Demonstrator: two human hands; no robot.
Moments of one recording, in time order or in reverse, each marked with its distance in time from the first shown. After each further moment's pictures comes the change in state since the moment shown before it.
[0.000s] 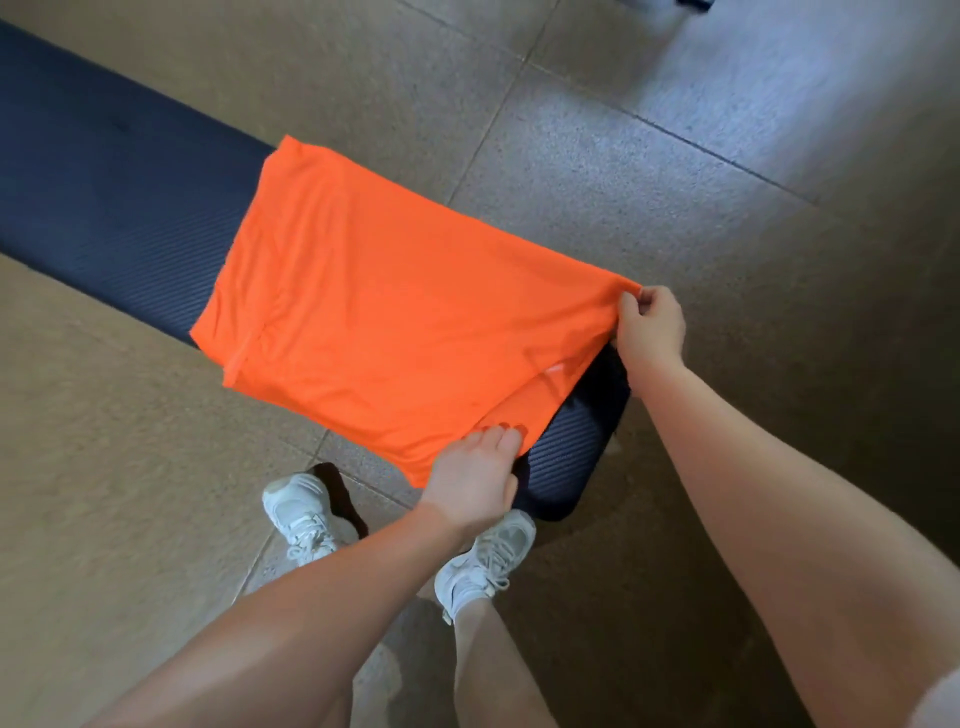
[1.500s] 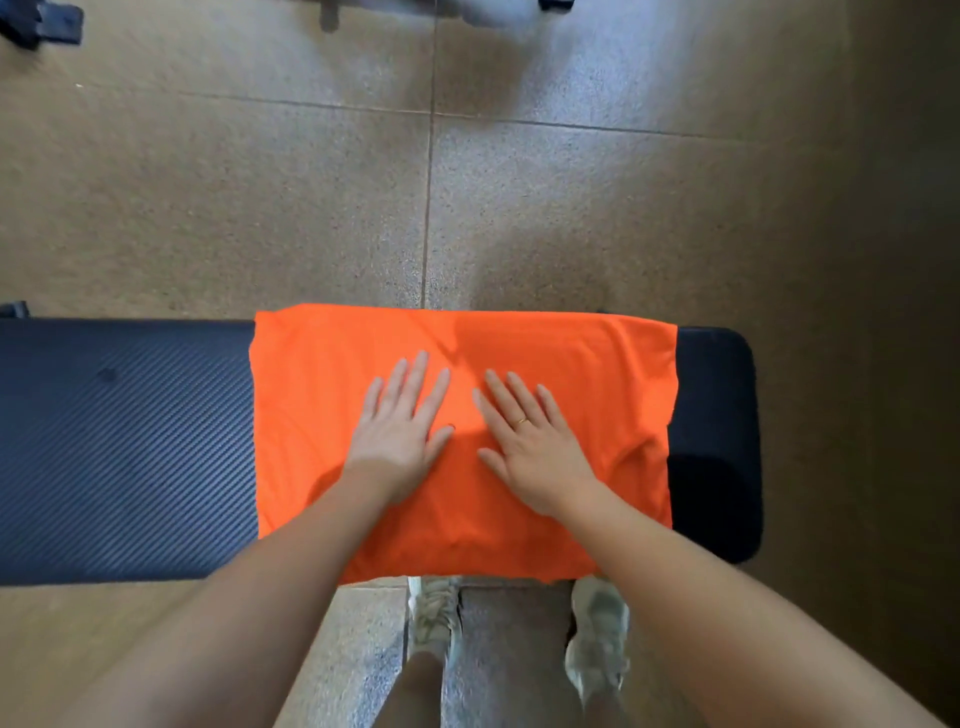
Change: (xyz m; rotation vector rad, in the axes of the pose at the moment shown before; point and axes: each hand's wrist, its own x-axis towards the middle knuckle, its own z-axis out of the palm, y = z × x) left_hand 0.118 -0.270 -0.100 0.321 -0.134 0.236; right_hand -0.105 -0.061 0.201 -0.907 -0.323 -0.479
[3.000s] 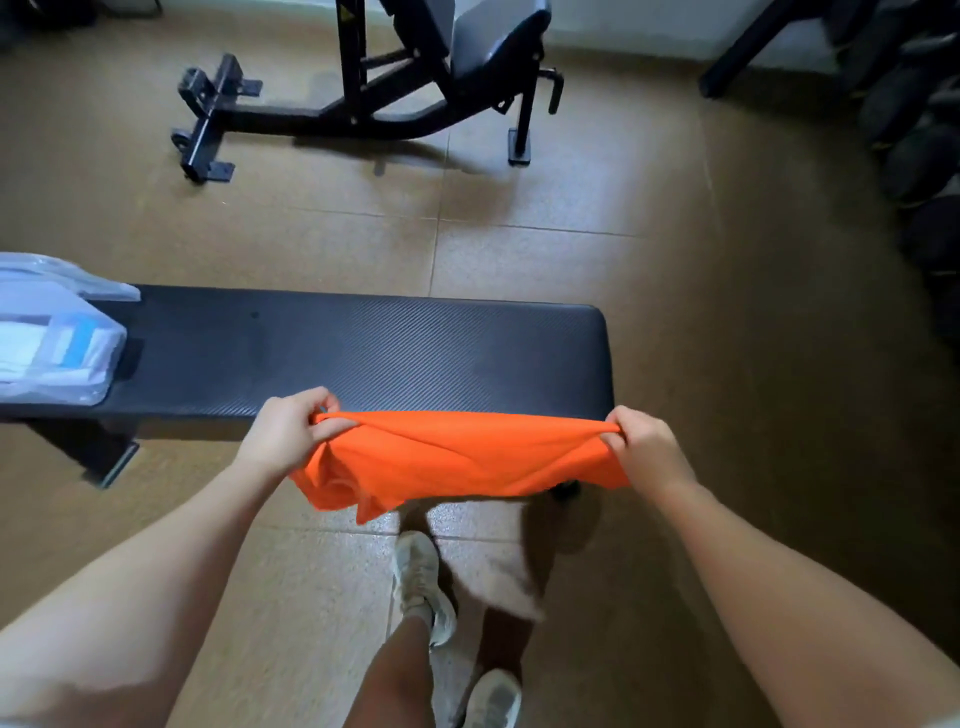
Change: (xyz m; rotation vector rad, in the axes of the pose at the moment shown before) left_hand -0.326 0.069 -0.118 -0.495 0.334 -0.266; right_hand -0.344 0.032 -0.105 0.448 0.232 0.378
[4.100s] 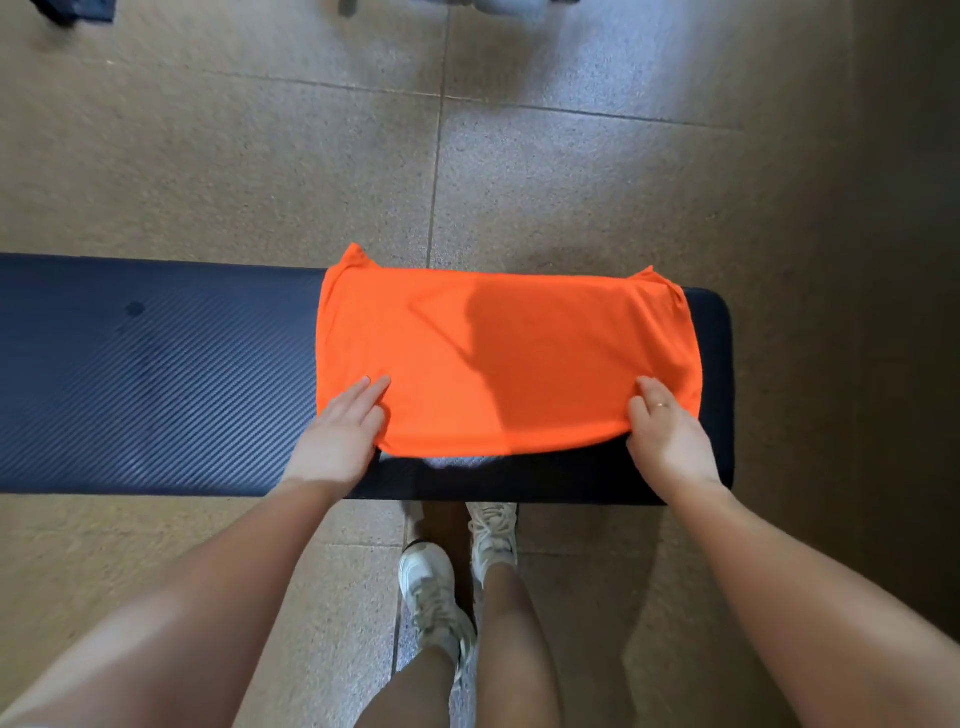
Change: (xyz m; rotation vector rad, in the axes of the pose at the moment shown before) left_hand 0.217 -0.101 0.161 0.396 -0.285 0.276; right_hand 0.227 0.019 0.139 -0.442 -0.170 0.026
